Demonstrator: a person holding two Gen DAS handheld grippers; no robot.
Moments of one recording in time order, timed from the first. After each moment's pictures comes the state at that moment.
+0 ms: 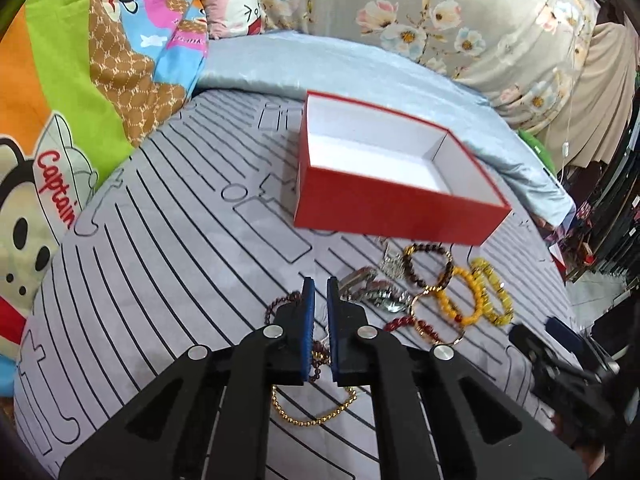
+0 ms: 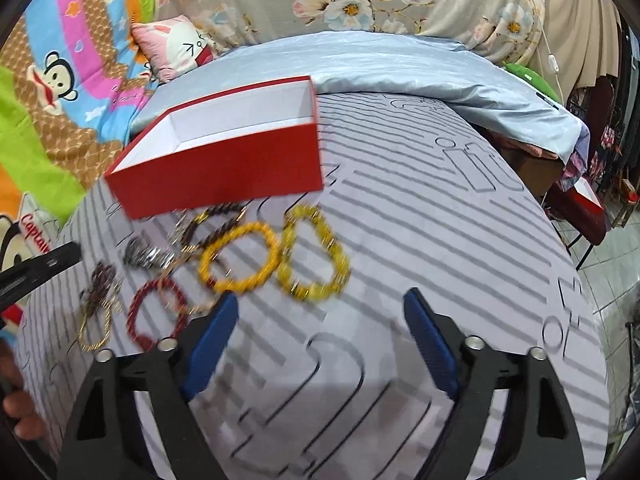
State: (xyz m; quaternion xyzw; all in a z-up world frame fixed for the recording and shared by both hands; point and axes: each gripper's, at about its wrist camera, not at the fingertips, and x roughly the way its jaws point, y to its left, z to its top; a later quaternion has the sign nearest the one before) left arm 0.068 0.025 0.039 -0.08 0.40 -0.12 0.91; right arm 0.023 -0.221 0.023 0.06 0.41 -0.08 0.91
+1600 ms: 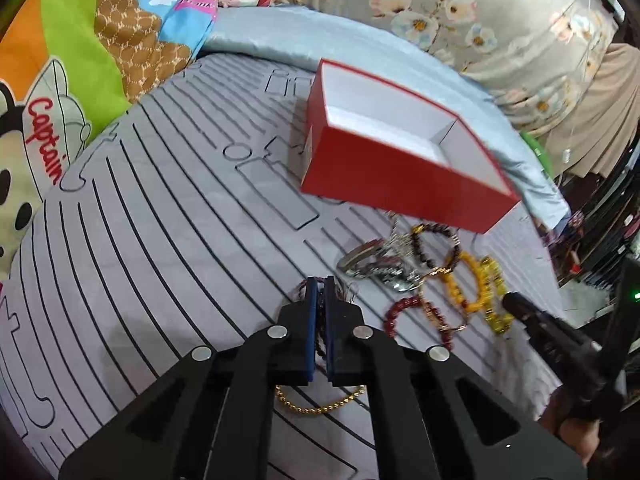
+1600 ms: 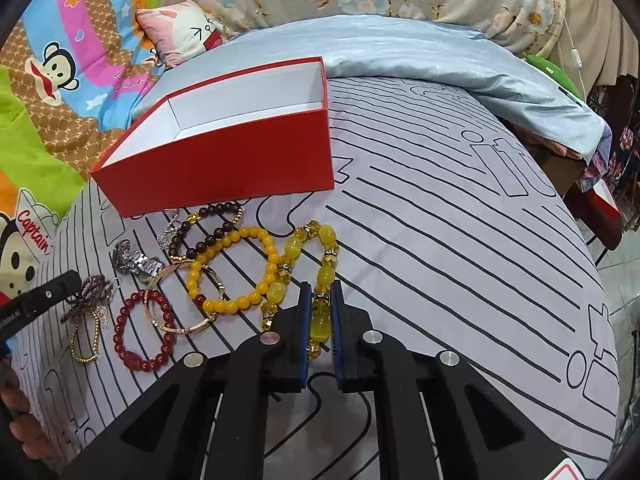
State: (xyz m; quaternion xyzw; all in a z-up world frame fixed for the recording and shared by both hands) left arm 0.071 0.036 0.018 -0.12 0.44 -0.13 0.88; right arm 0.043 -0.228 0.011 0.07 0.43 -0.05 0.90
